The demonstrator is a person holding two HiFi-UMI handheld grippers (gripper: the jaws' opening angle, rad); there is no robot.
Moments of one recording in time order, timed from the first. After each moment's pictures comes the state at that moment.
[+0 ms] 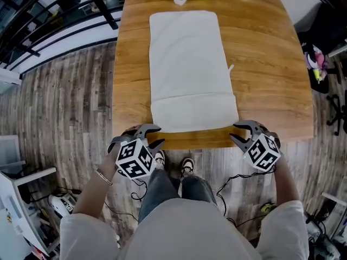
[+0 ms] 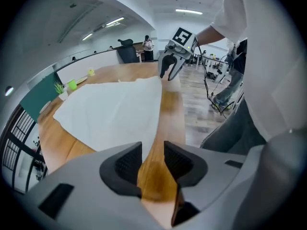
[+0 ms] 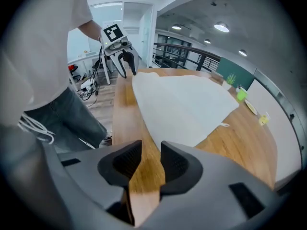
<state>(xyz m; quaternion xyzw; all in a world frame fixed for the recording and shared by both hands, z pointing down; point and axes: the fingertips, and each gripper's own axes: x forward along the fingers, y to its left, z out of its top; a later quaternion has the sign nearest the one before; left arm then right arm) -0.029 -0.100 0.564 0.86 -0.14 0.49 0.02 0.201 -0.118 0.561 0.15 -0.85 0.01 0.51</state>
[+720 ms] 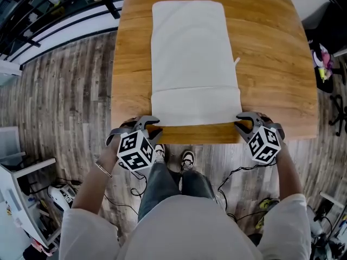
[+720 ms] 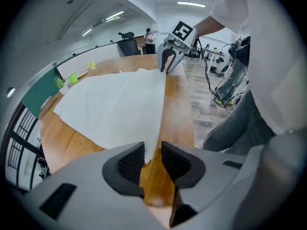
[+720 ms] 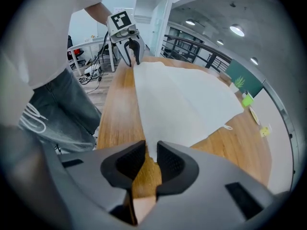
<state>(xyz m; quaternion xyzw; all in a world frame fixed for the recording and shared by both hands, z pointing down) -0.039 -0.111 0.589 0.84 -0.15 0.52 0.03 0.211 -0.138 0.587 0.12 -0.82 -0.04 0.56</state>
